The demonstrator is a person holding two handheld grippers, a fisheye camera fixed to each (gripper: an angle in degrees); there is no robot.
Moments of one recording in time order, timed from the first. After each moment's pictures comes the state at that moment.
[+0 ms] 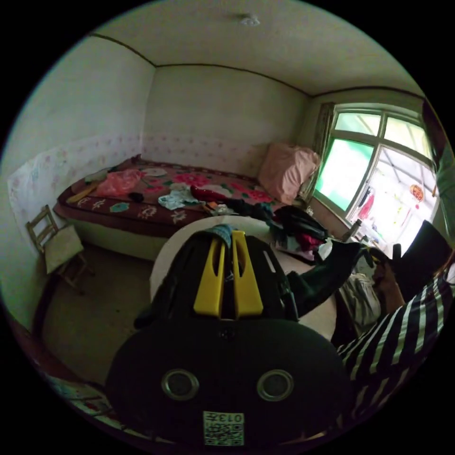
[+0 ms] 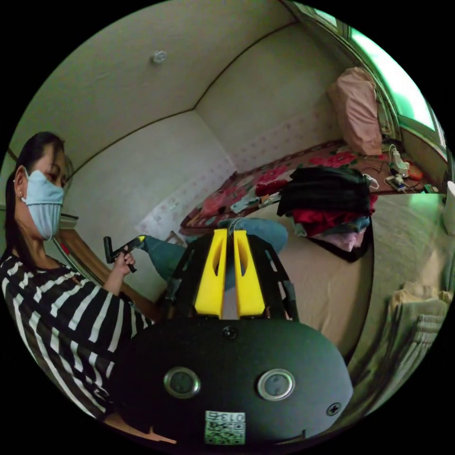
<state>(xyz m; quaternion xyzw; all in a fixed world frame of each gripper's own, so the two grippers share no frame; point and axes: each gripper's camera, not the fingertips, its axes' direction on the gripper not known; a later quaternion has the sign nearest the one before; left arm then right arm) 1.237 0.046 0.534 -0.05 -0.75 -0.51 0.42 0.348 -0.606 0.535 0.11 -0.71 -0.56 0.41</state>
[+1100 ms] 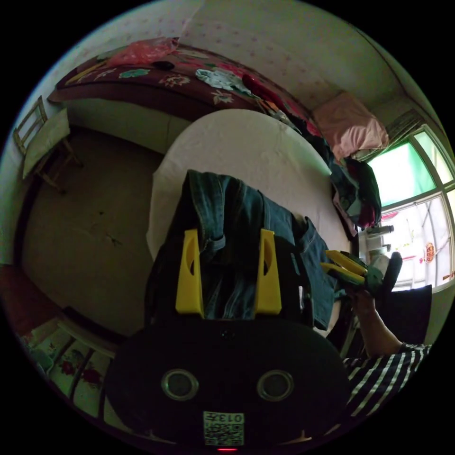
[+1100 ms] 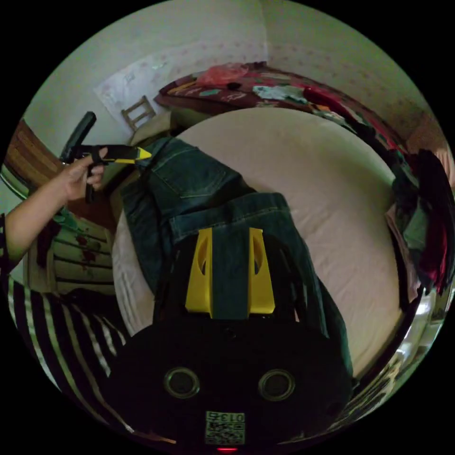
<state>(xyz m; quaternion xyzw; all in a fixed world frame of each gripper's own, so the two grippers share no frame) 1.265 0.473 0.399 -0.02 -0.57 -0.77 0.30 0.100 -0.173 0.535 0.18 -0.35 -0.83 0.40</state>
